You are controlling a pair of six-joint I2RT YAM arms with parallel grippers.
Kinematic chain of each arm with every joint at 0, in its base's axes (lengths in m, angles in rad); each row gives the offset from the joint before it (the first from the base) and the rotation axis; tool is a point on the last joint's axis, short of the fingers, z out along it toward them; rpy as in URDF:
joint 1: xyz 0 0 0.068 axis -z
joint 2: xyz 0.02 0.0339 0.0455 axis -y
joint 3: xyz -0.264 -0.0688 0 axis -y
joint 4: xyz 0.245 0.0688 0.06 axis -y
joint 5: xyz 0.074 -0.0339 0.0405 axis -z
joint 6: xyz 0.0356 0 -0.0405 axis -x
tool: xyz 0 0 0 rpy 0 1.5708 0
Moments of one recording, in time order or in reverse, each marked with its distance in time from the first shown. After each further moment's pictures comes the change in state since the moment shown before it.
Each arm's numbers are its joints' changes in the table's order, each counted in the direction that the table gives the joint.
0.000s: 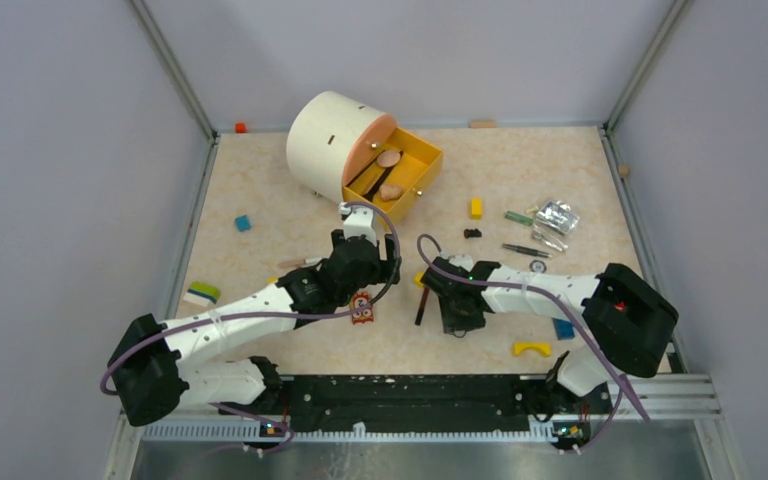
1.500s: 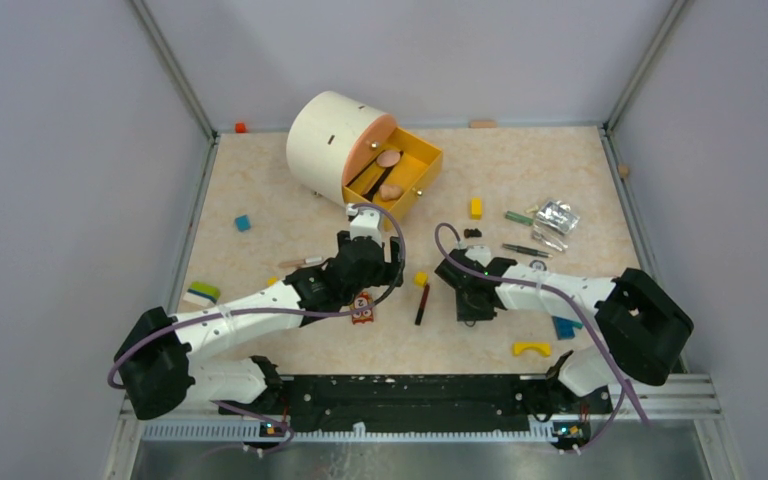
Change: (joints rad) left arm 0.000 -0.048 0.000 0.018 0.031 -0.008; right arm 0.098 0.083 -0.046 0.039 0.087 -0.005
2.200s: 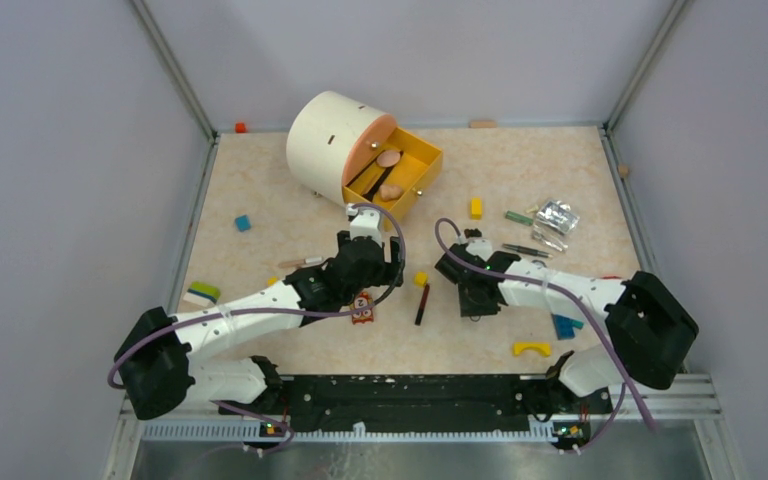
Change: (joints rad) left arm 0.000 0.000 0.000 0.001 0.000 0.000; right arm 0.000 0.023 0.060 -0.103 0.048 0.034
